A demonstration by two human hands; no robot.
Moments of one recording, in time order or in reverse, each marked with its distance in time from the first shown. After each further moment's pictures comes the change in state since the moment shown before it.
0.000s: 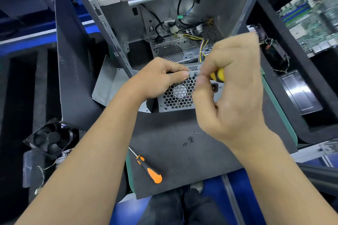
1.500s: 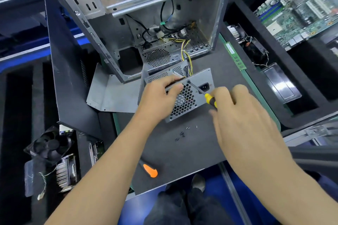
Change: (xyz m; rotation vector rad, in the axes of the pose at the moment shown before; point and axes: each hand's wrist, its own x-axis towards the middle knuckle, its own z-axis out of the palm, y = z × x) left_hand -0.027 0.007 0.066 0.039 0.338 -0.090; right_hand -0.064 -0.023 -0.057 -0.737 -0.481 0.481
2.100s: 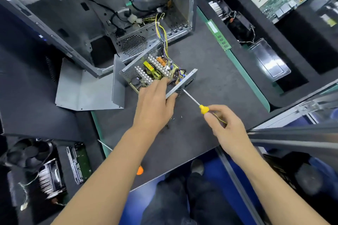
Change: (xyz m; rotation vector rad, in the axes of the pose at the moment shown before) left_hand -0.017 -0.022 0.063 0.510 0.013 0.222; right_hand -0.039 0.085 0.132 1.150 -0.228 0.596
